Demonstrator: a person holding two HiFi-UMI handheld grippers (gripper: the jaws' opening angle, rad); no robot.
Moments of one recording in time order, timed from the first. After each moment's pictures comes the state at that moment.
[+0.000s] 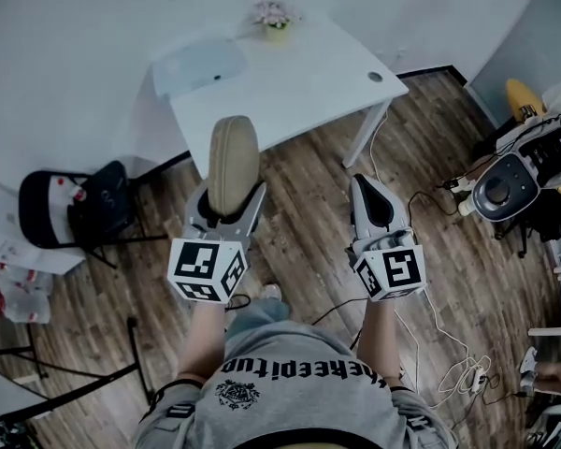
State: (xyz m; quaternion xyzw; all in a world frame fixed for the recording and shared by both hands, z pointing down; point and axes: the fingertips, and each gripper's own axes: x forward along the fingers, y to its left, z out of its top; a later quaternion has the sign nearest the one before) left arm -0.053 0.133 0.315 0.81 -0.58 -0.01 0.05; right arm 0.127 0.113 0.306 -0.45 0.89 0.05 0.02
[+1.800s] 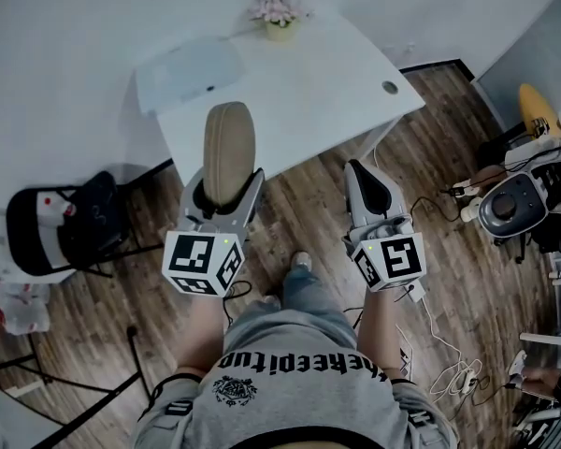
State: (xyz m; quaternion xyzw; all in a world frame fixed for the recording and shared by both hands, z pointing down) left arm -0.099 -0.025 0.324 0.81 -0.59 -0.02 0.07; right arm 0.070 -0.047 0.309 -0.44 0.90 0.05 -0.01
